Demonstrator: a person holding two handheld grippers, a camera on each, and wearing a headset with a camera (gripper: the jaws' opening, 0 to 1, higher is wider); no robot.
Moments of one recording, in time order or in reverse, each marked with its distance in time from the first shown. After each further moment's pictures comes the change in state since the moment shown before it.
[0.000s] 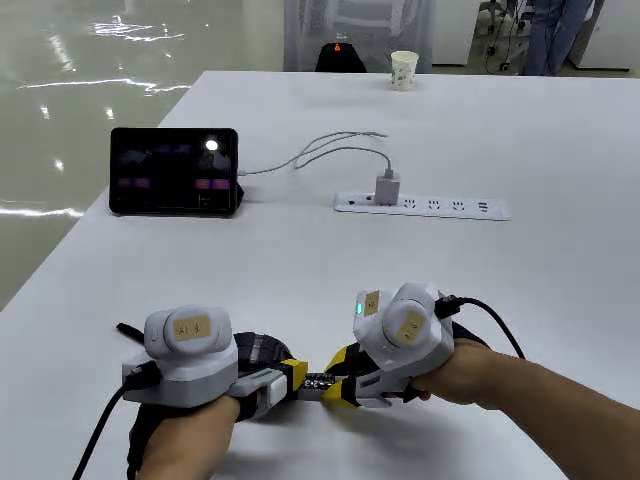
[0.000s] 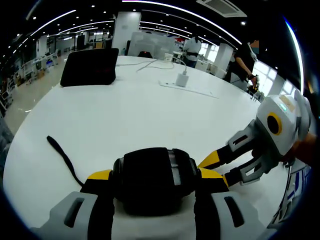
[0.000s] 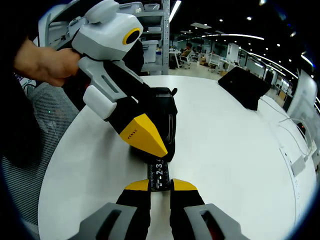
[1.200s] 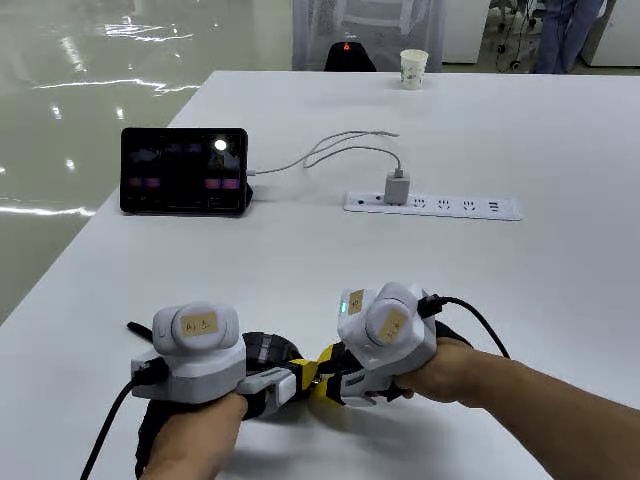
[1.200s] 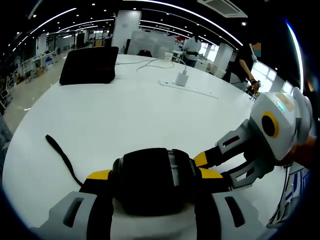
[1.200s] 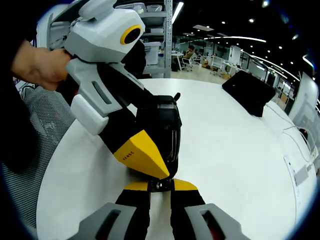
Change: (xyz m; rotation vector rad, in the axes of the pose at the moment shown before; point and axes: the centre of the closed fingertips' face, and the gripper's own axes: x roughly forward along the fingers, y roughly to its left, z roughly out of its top) left arm 0.000 -0.001 0.000 -0.009 0.011 -0.012; right arm 0.016 0.000 0.016 -0.018 -0.016 0.011
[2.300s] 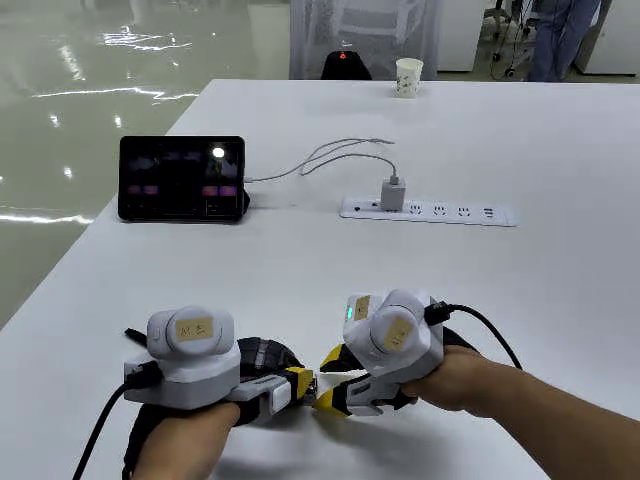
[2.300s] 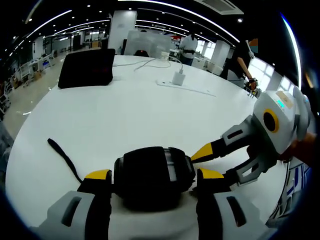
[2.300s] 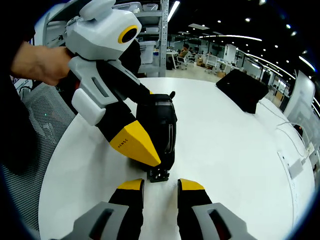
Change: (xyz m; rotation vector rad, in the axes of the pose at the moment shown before) left arm -0.008 0.000 0.001 0.035 0.007 -0.010; right arm -0.017 0.000 -0.007 0.025 0.014 -0.050
